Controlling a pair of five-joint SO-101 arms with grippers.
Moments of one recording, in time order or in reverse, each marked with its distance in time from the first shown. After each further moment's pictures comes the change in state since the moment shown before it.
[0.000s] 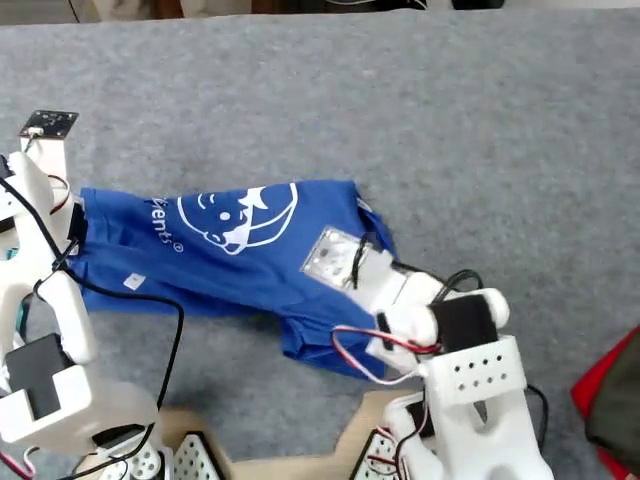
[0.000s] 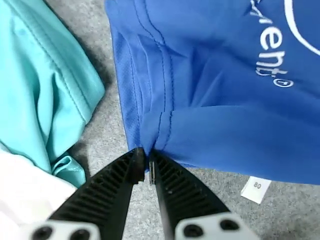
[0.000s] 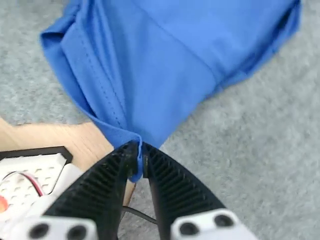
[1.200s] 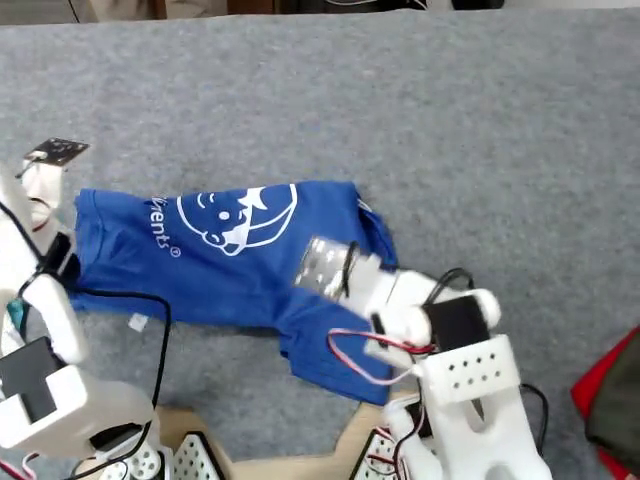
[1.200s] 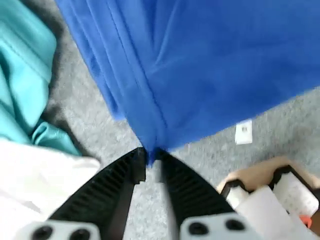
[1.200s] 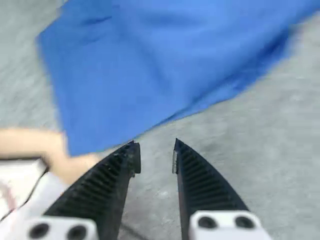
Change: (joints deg) left arm -6.4 0.0 -4.4 17.4 -17.8; right arm 2.1 0.4 0.4 -6.7 4.4
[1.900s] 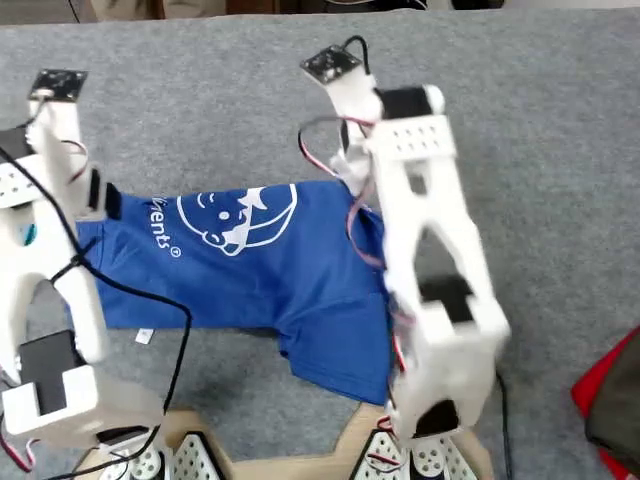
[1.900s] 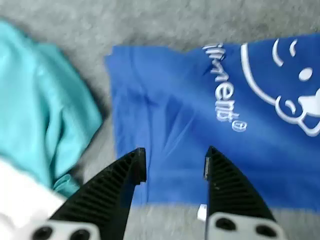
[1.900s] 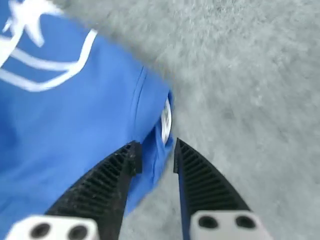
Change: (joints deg) left arm 14.3 0.3 -2.8 -18.7 26.9; right arm 2.7 85.6 -82.1 3.6 -25.1
